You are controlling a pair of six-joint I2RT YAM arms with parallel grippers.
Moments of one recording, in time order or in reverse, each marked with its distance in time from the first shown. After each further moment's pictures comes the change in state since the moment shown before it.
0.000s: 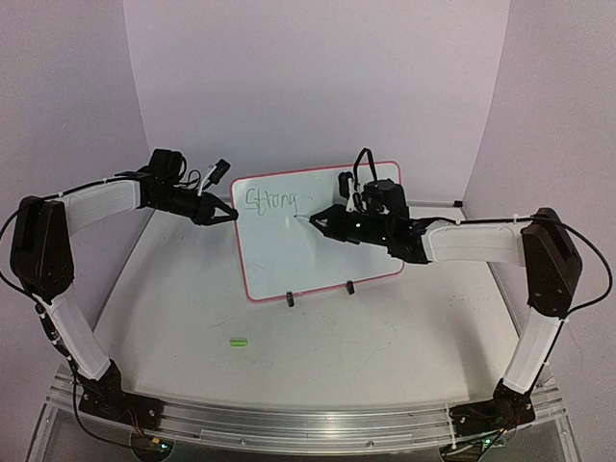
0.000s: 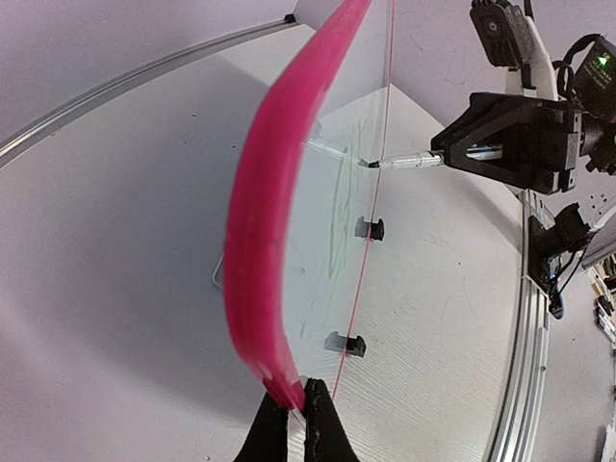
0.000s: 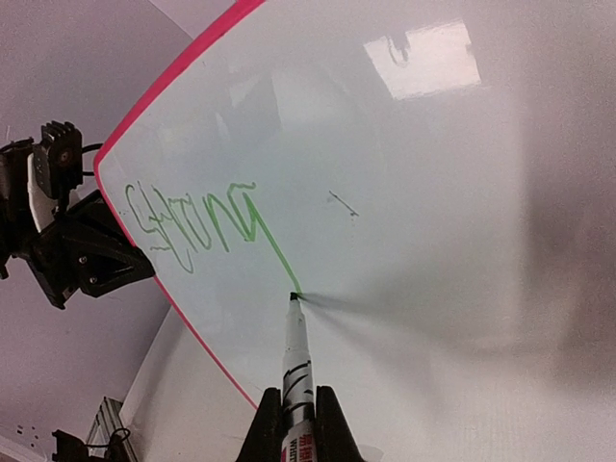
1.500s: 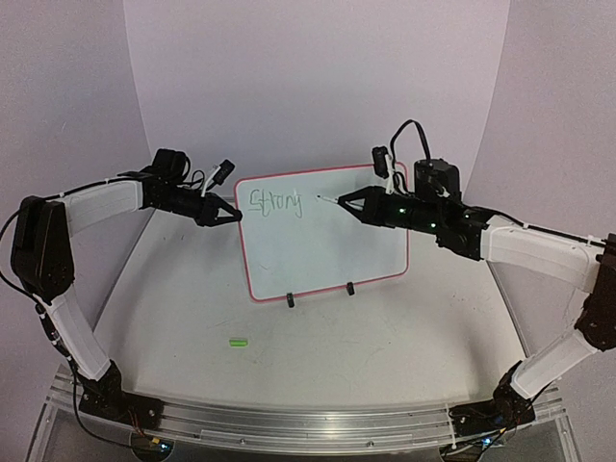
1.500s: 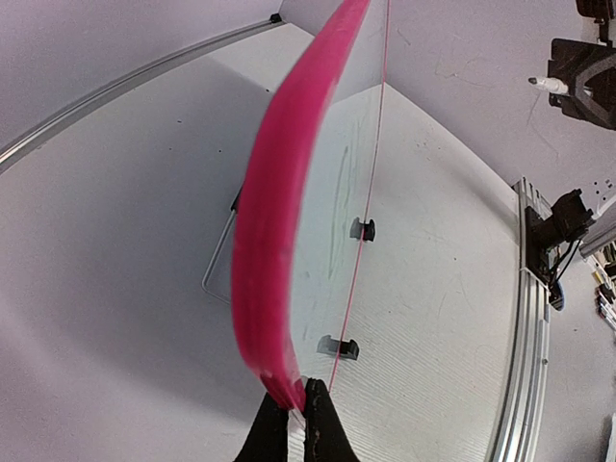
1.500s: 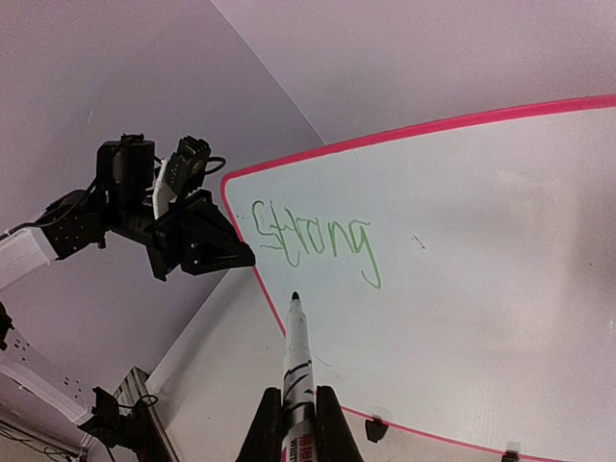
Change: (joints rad) left arm -0.024 0.000 0.000 0.005 0.002 0.019; right arm -0.040 -0.351 -0.108 -0.161 -0.097 -0.109
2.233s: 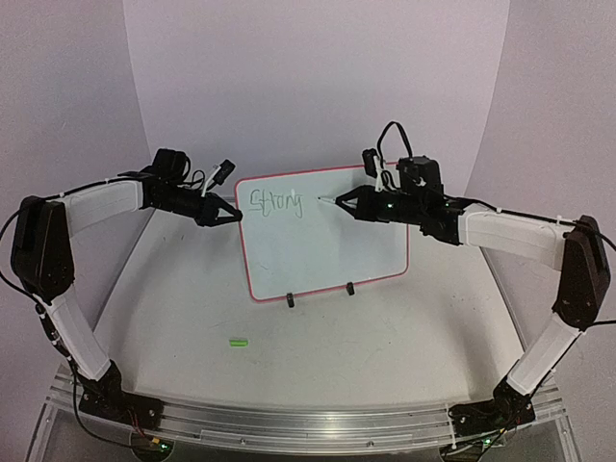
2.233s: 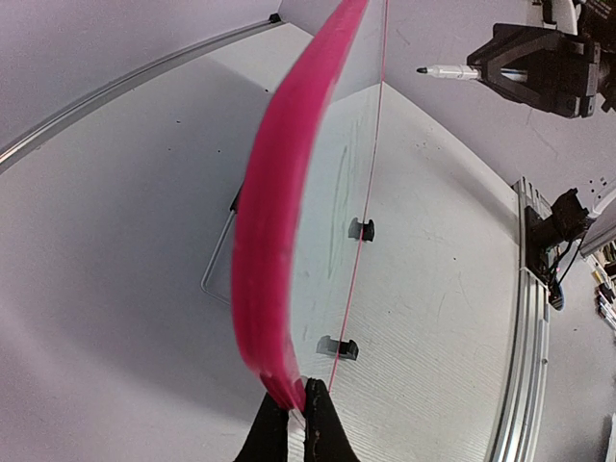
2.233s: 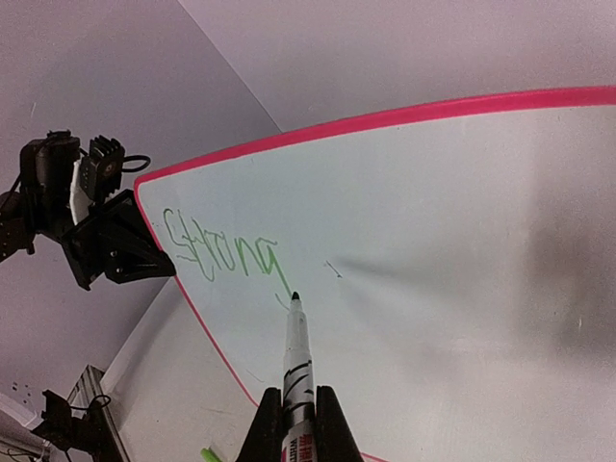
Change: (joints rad) left arm -0.002 0.000 0.001 0.000 0.000 0.000; right arm -0.067 0.172 0.113 -0.032 -0.020 -0.081
